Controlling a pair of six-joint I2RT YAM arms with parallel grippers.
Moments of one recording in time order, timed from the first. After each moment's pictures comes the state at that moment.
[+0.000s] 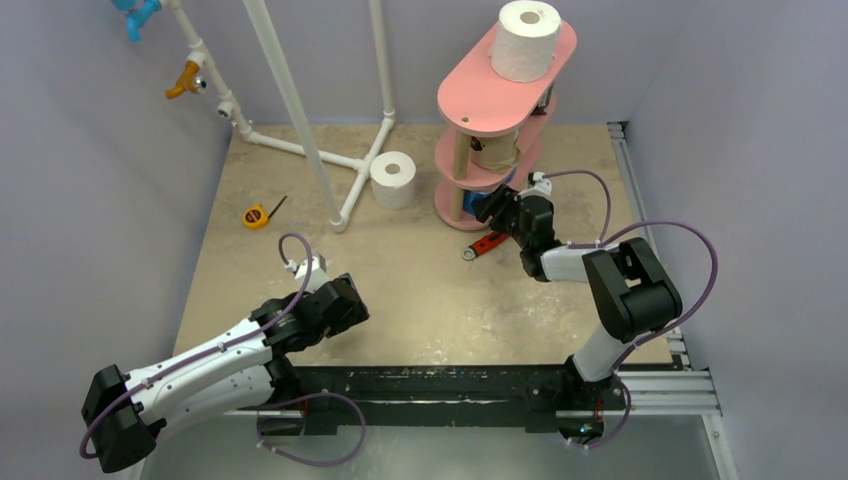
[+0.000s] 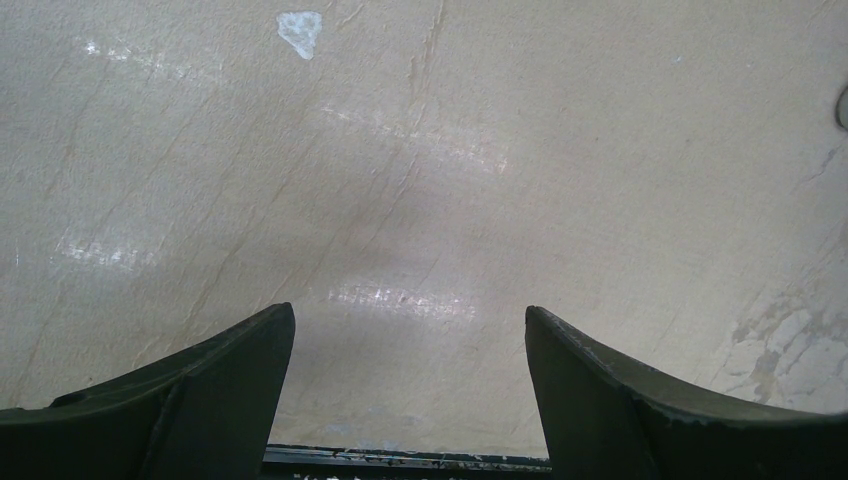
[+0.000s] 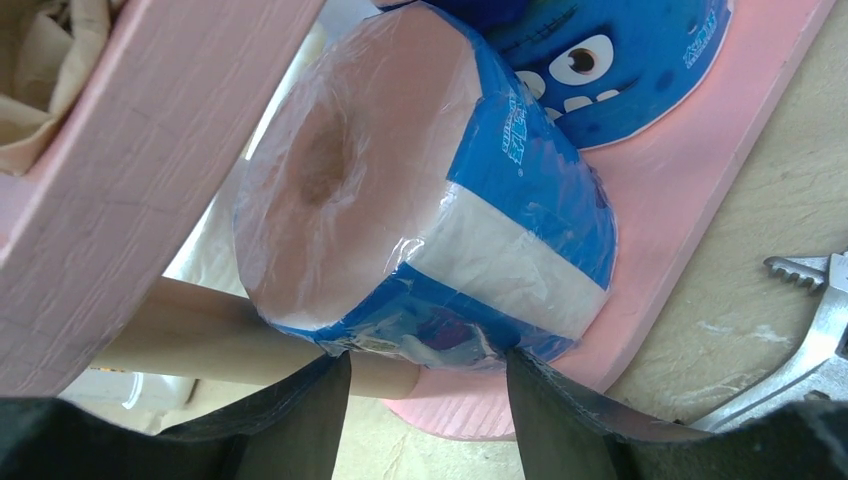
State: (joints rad) left arm -0.90 0.79 0.50 -0.76 -0.47 -1.23; right arm 0.33 1.67 0.65 0.74 -0.01 0.70
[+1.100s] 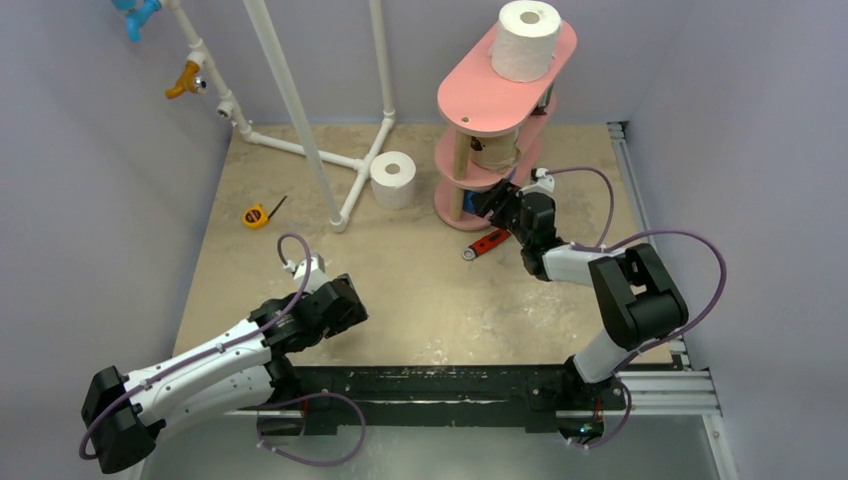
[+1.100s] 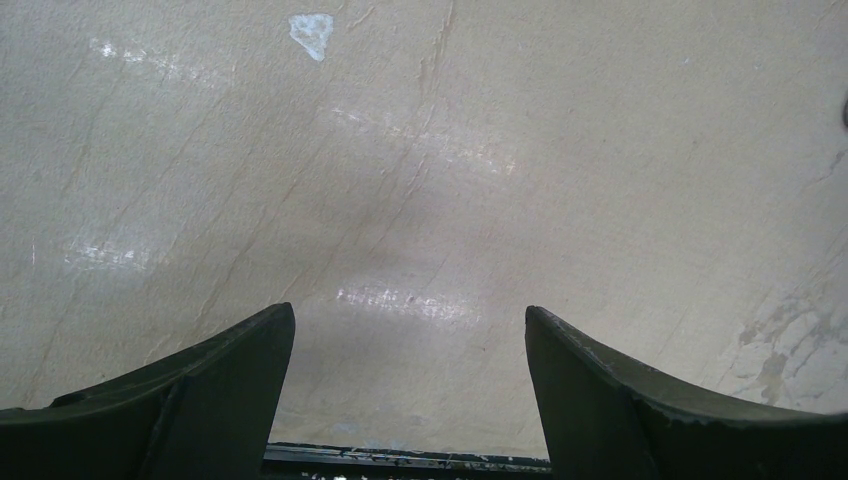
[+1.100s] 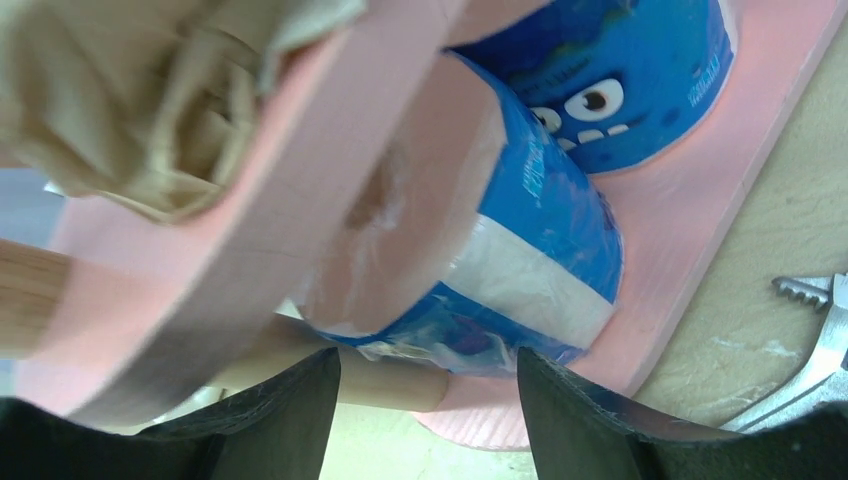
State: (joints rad) left arm -0.90 0.78 0.50 -0.77 -0.48 -1.23; right arm 0.34 1.64 0.66 0.71 0.01 0.72
